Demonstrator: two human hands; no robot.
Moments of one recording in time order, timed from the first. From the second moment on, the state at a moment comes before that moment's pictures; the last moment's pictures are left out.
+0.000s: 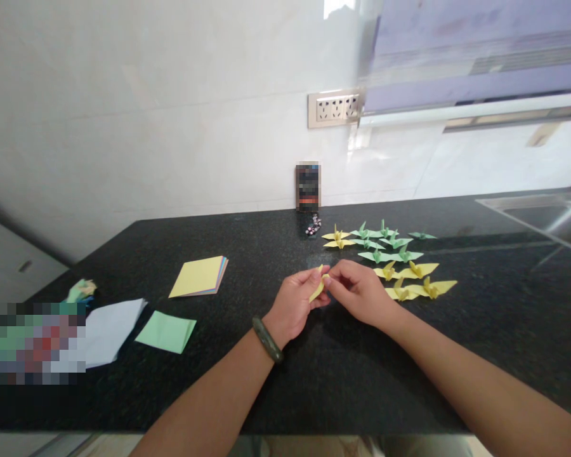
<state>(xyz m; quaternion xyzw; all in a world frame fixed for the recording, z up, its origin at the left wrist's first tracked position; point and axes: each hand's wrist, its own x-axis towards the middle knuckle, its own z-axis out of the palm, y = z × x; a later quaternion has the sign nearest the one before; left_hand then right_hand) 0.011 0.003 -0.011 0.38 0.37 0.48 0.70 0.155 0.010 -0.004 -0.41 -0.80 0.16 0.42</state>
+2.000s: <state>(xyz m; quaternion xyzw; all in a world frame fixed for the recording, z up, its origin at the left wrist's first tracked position) 0.003 0.006 -0.006 0.27 0.16 0.46 0.83 0.145 0.006 0.001 -0.25 -0.25 0.82 0.45</state>
